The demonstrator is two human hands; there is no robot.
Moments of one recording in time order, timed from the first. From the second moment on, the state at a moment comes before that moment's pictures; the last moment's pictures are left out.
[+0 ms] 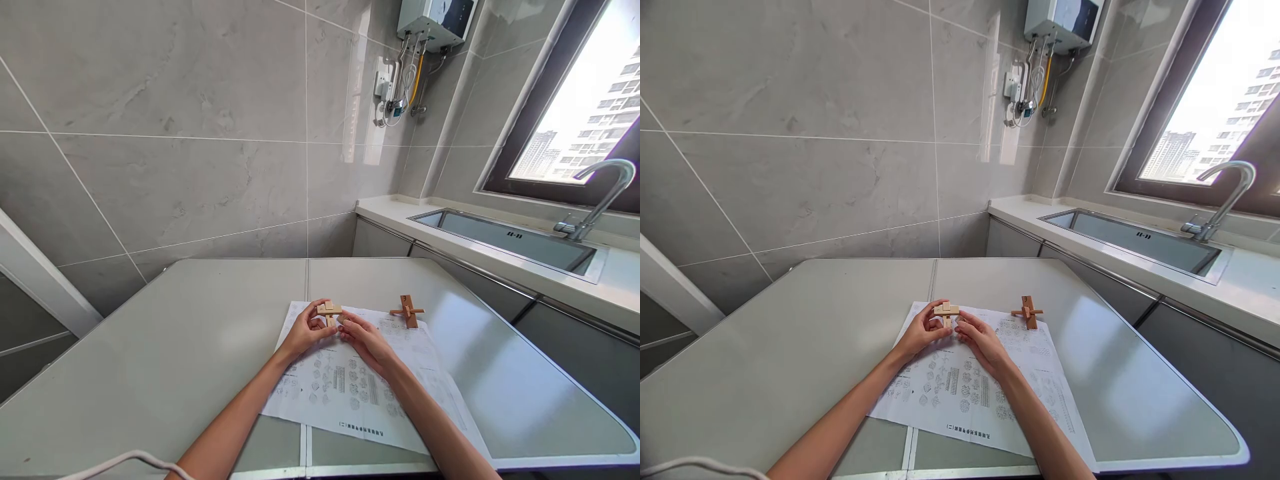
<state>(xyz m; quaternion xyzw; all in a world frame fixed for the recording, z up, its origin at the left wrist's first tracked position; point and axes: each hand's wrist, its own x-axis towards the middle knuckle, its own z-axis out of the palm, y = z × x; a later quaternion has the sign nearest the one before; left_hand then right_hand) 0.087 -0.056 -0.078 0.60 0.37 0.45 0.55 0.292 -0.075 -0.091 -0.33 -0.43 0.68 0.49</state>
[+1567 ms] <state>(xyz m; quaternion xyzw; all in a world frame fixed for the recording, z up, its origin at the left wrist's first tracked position) 0.086 -0.060 -0.077 0.64 0.33 0.38 0.58 0.282 -0.079 -0.104 -0.42 -0.61 0.48 0.47</state>
